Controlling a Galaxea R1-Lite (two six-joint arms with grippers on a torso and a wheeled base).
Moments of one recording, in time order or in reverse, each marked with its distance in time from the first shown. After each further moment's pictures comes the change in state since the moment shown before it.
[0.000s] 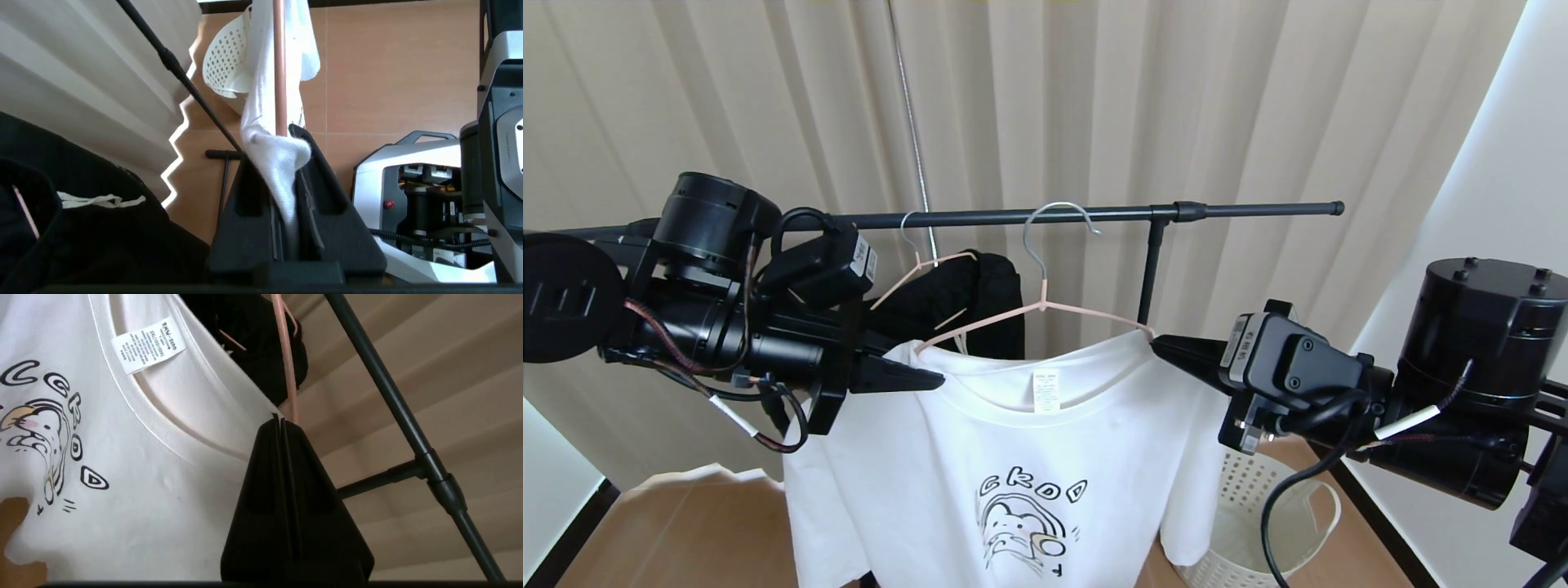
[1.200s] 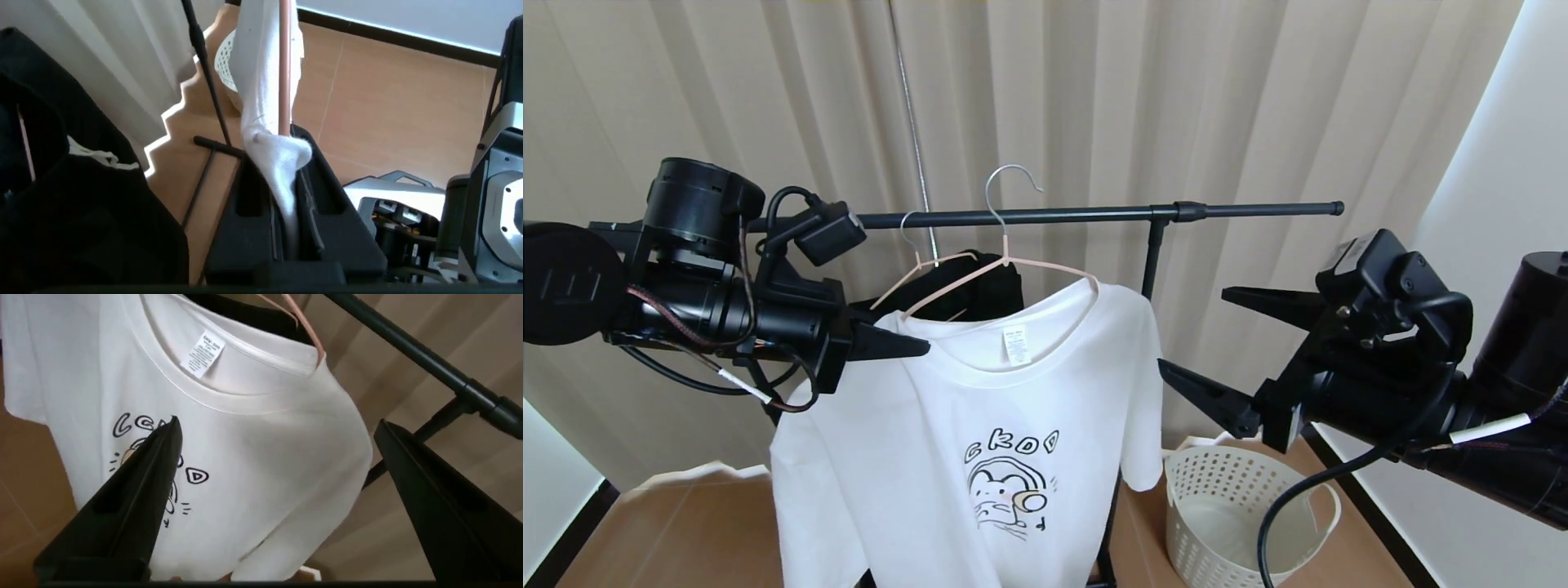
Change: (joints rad) left arm 0.051 0.030 -0.038 -0.064 0.074 -0.357; right arm -0.013 -0.104 0.047 -0.003 -0.073 0.553
